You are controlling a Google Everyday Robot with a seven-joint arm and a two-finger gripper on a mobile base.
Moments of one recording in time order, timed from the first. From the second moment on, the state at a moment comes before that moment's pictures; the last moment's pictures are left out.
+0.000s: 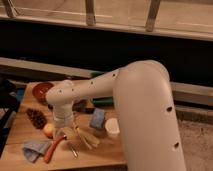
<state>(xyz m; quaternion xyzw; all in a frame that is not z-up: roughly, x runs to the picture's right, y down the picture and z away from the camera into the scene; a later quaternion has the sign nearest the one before) -0.204 0.230 0.741 -0.43 0.20 0.51 0.72</state>
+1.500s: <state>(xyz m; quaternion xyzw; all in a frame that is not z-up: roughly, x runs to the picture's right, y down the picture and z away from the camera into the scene) -0.205 0.279 0.774 -0.45 0.25 0.51 0.69</state>
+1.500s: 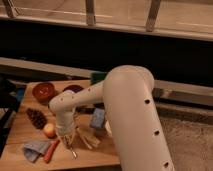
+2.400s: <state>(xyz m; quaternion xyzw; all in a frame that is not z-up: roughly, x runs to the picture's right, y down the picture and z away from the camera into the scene) -0.180 0.256 0.768 -0.40 0.25 0.55 0.69</state>
